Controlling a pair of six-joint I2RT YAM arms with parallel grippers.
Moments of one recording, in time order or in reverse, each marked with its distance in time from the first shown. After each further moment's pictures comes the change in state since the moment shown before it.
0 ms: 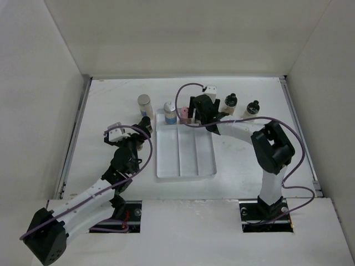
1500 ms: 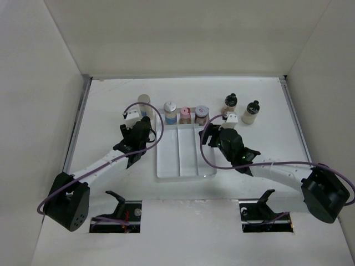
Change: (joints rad) left arm 0.143 0.440 0.363 -0.680 0.131 -0.119; right arm 0.135 -0.681 -0.703 0.291 -0.108 0.074
